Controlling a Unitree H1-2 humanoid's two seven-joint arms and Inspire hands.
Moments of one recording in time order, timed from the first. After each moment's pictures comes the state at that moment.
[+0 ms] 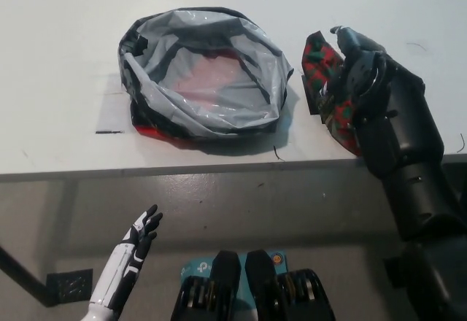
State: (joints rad) left_arm 0.05 0.17 -0.08 -0.02 0.10 -0.16 -0.09; right_arm -1.03 -0.05 -0.04 0.72 -1.07 0.46 0.42
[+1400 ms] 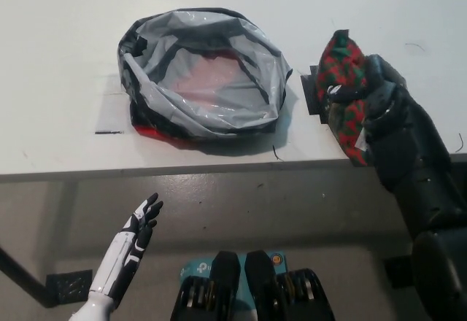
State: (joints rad) left_arm 0.01 0.18 -0.08 -0.02 0.11 -0.16 -0.09; right_arm -1.04 -0.09 -0.19 1.05 -0.78 0.34 0.01
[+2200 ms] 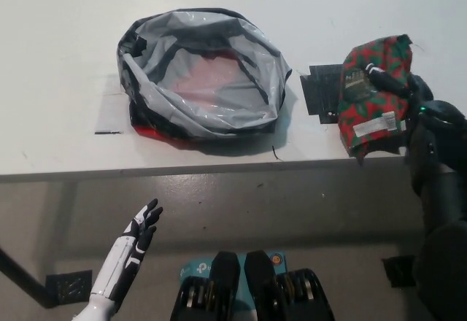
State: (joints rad) left_arm 0.02 0.18 -0.08 0.01 0.11 -0.15 -0.09; right_arm -1.04 -0.10 -0.82 1.07 -0.32 0.31 0.05
